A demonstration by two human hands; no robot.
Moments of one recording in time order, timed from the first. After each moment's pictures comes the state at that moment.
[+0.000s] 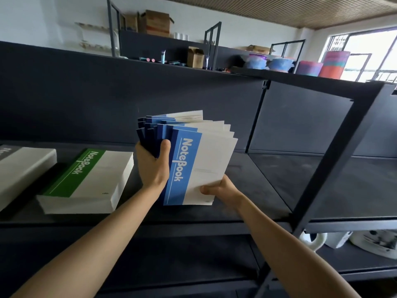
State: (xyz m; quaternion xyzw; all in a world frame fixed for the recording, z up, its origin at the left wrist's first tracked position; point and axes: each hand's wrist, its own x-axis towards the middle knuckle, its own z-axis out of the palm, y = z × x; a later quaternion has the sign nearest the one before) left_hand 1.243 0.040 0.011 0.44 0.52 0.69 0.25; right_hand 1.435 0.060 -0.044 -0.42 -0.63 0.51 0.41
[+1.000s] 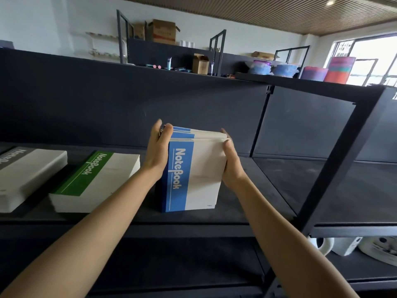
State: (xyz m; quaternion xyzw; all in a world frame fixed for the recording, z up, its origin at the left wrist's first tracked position) left_hand 1.233 0.036 0.053 0.52 0.40 0.65 0.39; right_hand 1.401 0.047 0.031 -0.35 -0.56 0.49 0.57
